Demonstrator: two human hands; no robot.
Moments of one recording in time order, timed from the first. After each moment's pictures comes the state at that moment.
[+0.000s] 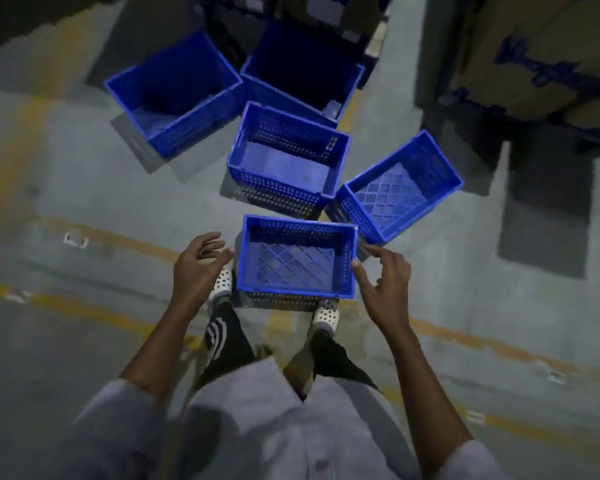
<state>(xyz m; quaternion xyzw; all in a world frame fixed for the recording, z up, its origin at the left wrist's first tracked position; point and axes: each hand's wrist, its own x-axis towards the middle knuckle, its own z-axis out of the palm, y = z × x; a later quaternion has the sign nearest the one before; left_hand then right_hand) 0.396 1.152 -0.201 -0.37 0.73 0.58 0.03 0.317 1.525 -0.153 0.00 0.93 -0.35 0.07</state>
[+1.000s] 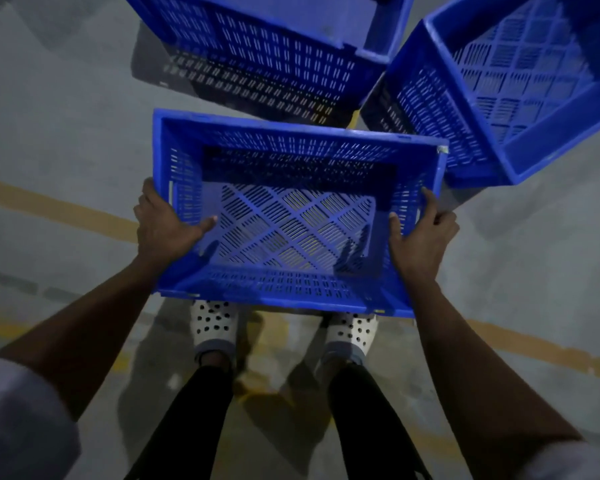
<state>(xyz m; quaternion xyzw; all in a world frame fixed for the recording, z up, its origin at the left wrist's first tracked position) 0.349 1.170 -0.770 -0.38 0.87 0.27 0.16 0.243 1.611 -0.774 0.11 0.96 -0.24 0.10</state>
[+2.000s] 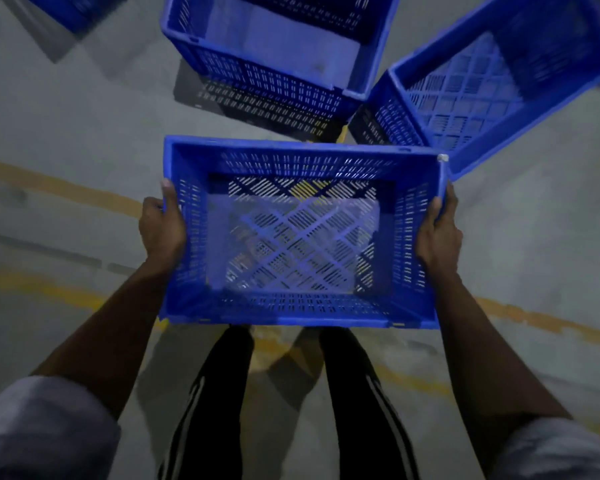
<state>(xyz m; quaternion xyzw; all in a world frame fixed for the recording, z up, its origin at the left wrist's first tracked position) 0.355 1.166 -0.567 -0.55 0.75 0.36 0.07 0.239 1.629 -0.553 0.22 0.92 -0.26 0.17</state>
